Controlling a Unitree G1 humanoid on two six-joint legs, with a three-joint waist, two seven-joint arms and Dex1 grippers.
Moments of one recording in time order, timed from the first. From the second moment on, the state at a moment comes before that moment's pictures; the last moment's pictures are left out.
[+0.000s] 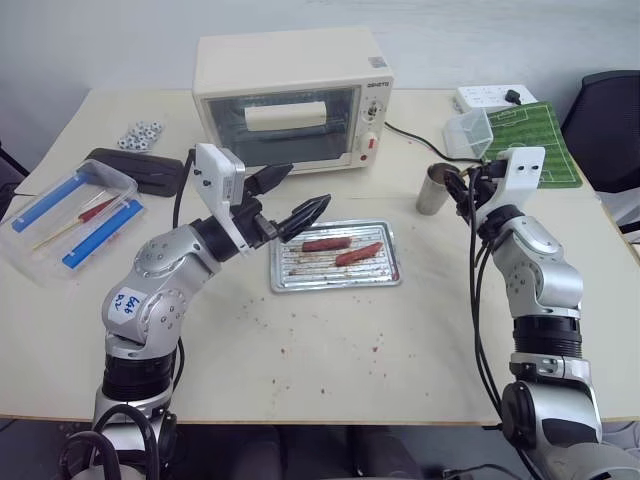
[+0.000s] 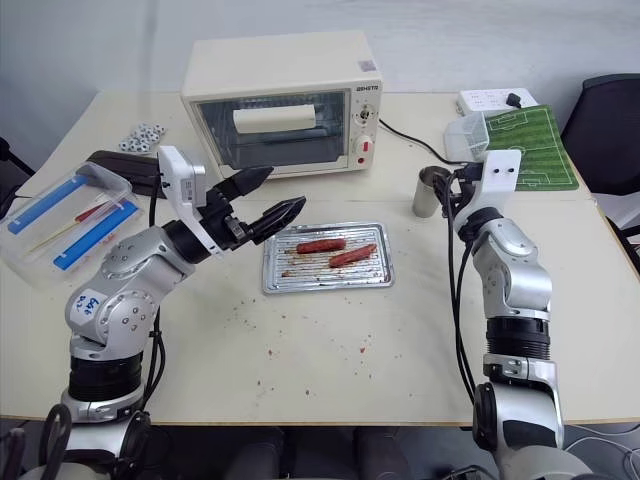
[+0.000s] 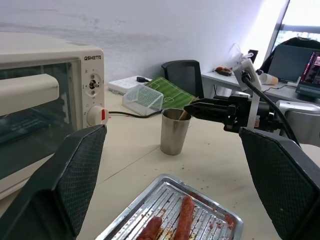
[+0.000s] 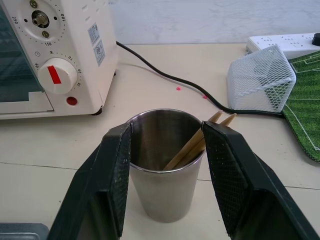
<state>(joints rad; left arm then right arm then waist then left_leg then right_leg) -0.55 0.40 0.10 -0.34 -0.62 0.60 -0.48 -0.70 -0.39 -0.25 0.24 0.33 0.39 0.27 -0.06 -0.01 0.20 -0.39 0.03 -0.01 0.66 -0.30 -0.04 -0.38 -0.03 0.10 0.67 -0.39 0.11</state>
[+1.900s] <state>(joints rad) -0.55 0.40 0.10 -0.33 -0.61 0.60 -0.48 -0.65 -0.39 -0.25 0.19 0.34 0.42 0.24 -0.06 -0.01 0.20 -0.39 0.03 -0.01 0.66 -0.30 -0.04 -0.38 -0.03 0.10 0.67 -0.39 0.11</state>
